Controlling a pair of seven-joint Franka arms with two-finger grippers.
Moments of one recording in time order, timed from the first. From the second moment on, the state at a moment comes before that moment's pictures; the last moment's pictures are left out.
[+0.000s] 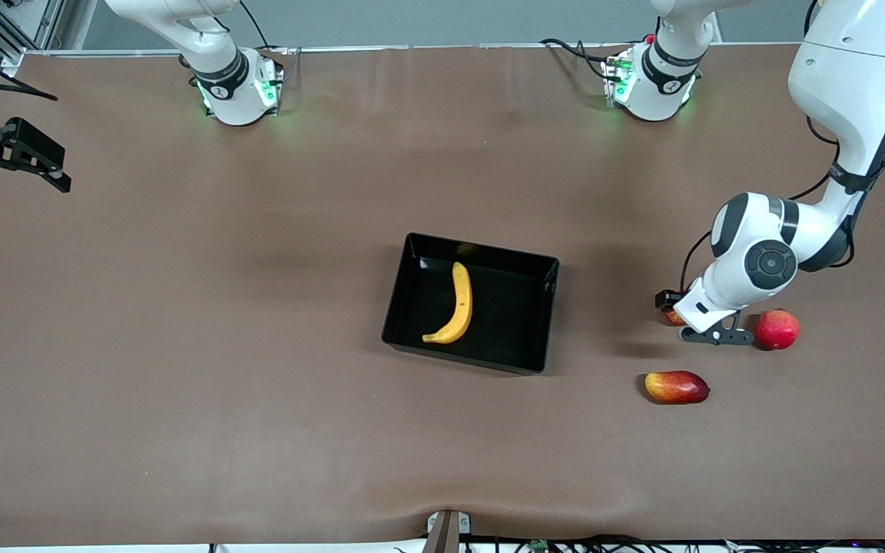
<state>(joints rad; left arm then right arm) 0.23 0.48 -0.32 -2.00 0.33 2.37 -0.22 0.09 0.03 -0.04 -1.37 -0.01 1.45 -0.08</state>
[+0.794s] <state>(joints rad) -0.05 0.49 -0.57 -1.75 0.32 2.25 -0.58 0.10 0.06 -0.04 -1.37 -0.01 1.49 -0.09</state>
